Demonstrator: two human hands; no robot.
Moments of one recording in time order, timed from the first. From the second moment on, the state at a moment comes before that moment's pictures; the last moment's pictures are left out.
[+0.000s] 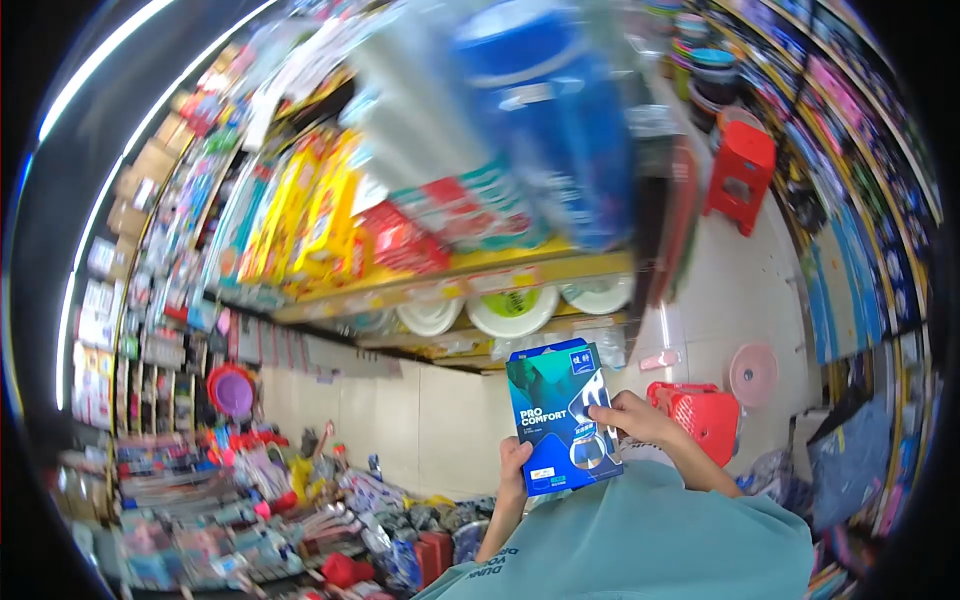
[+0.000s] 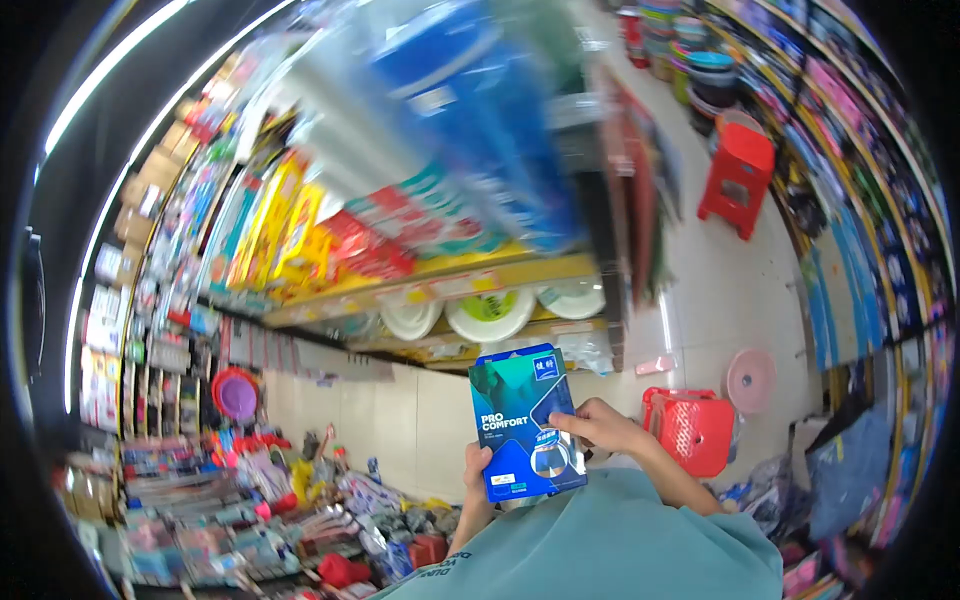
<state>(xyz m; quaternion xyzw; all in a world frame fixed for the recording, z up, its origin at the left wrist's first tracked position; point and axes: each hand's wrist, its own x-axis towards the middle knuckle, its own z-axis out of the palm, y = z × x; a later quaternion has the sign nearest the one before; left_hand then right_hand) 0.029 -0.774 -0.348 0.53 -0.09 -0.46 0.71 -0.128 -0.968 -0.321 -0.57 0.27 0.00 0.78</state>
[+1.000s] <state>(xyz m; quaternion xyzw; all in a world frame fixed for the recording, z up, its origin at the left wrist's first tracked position) 0.158 -0.423 -0.339 0.46 0.13 0.07 0.88 0.273 -0.631 -0.295 -0.75 -0.21 0.37 0.51</state>
